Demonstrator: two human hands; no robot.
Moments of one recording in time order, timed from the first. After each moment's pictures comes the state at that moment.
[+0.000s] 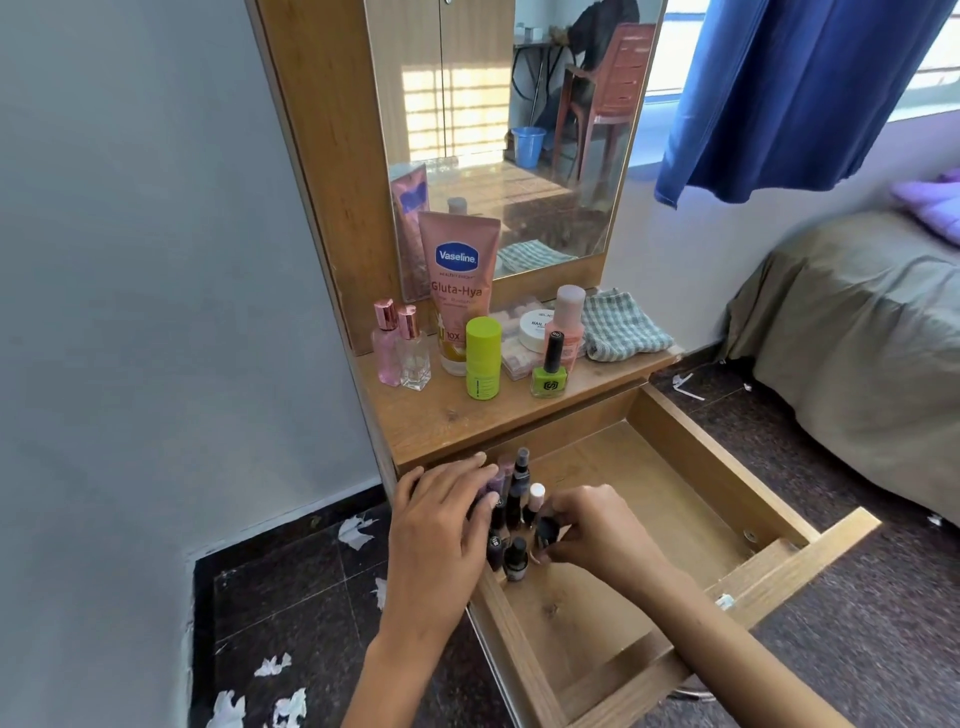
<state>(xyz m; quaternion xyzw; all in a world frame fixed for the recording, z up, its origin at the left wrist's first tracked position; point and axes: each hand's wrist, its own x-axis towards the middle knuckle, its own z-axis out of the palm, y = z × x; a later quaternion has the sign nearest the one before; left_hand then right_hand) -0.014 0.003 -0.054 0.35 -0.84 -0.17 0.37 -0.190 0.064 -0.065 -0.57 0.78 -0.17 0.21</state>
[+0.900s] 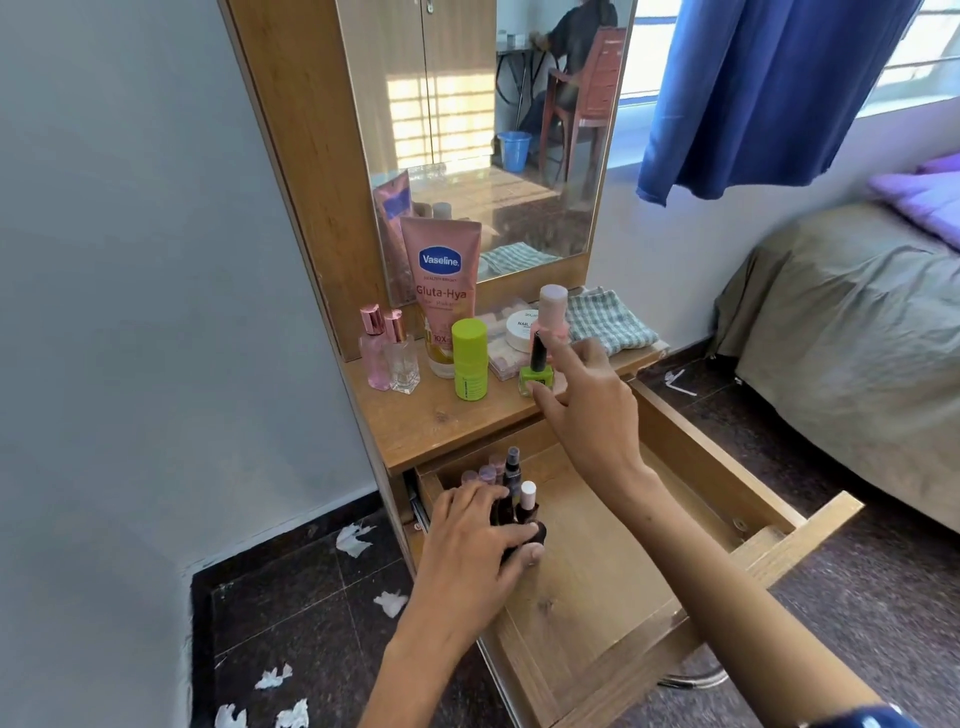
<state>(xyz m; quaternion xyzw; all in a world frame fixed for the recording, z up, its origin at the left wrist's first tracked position) -0.026 0.008 -0.070 0.29 -0.93 -0.15 0.15 -0.202 0.015 -0.008 -0.51 0.78 -0.35 -0.10</state>
